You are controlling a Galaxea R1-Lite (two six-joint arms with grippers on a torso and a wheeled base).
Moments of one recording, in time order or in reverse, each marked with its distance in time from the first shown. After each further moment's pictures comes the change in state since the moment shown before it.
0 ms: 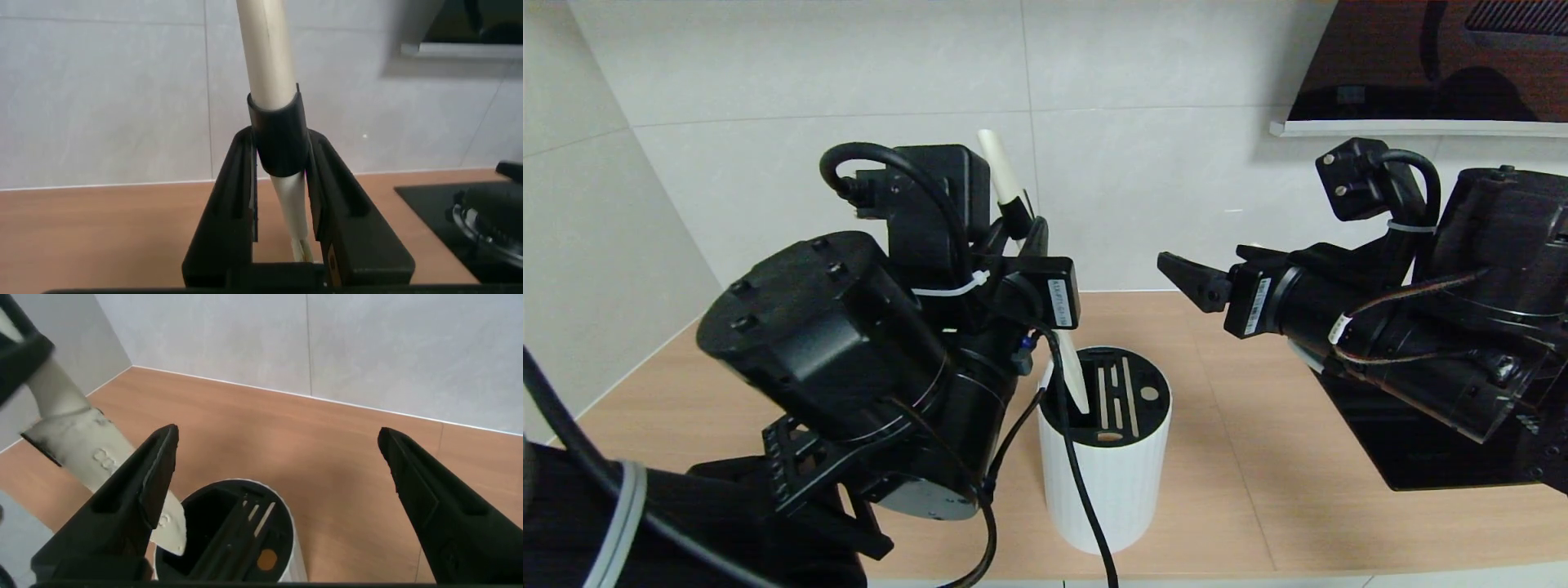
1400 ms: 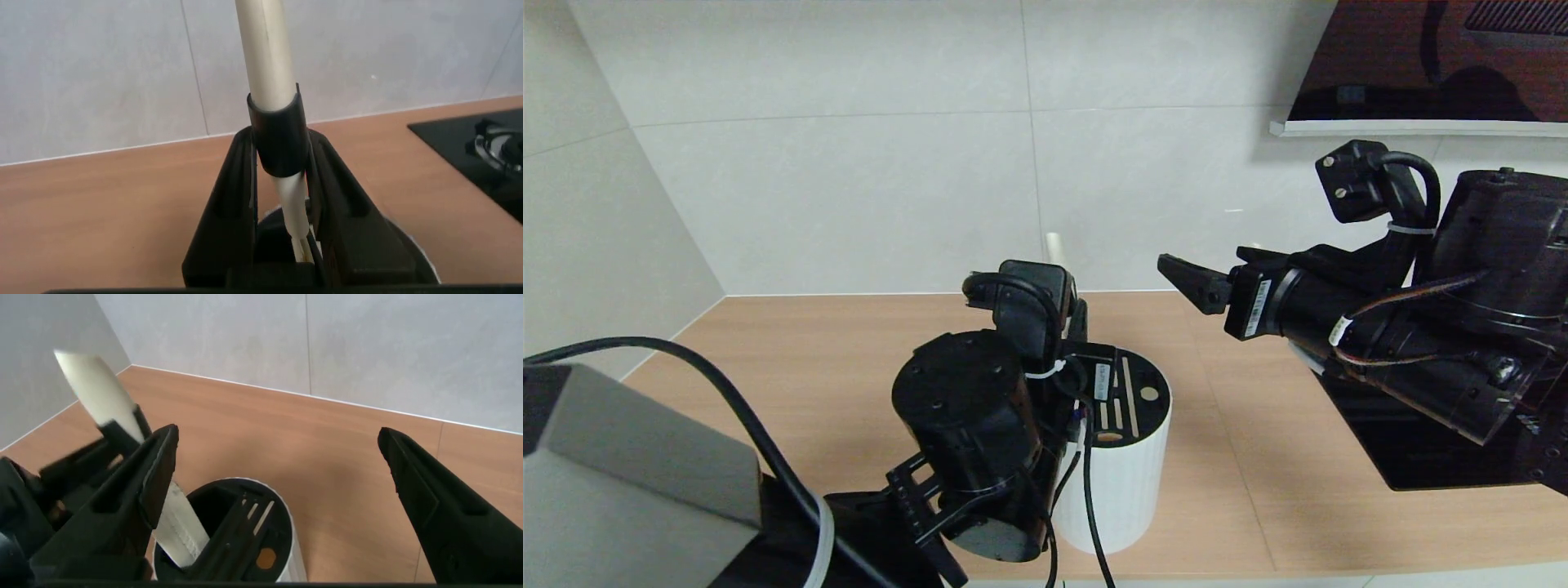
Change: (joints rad) left arm -0.013 0.176 0.053 -0.061 -0.004 -0.010; right arm 0.000 -0.001 0.004 0.000 0.000 -0.001
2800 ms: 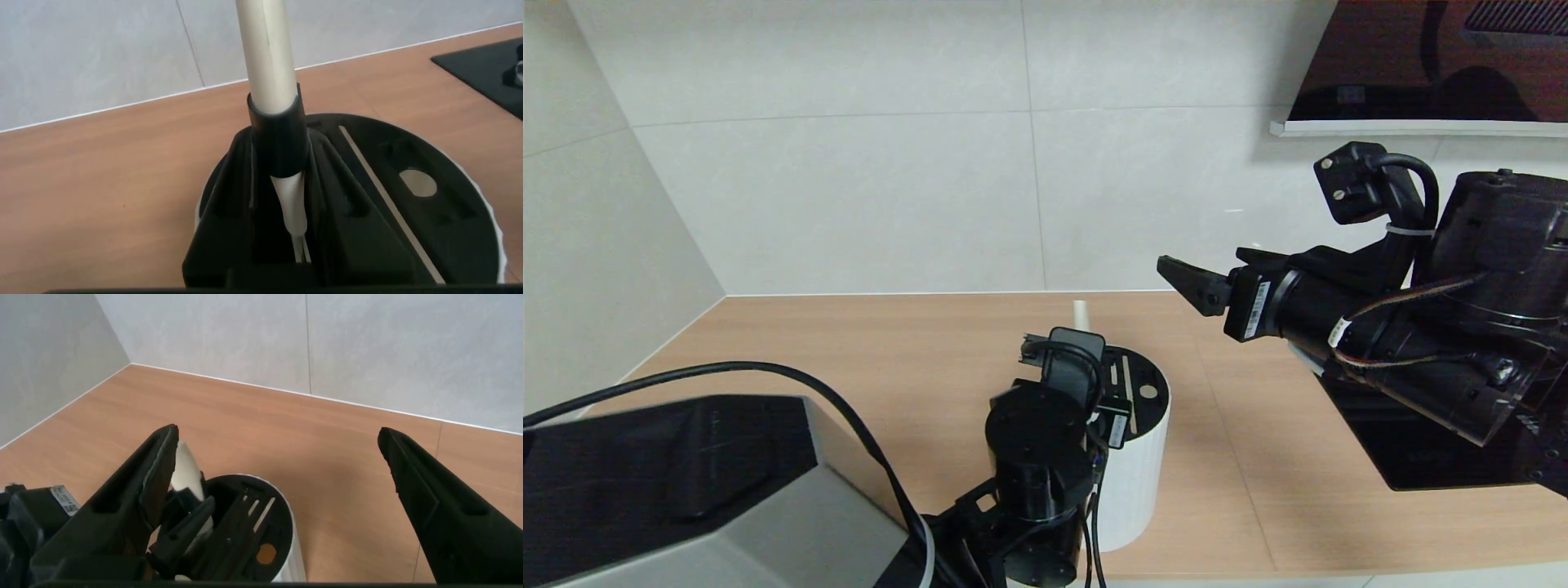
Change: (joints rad) left arm -0.002 0.168 0.005 -0.013 0.027 -0.028; right arm 0.000 0.001 0.002 0.000 0.000 -0.004
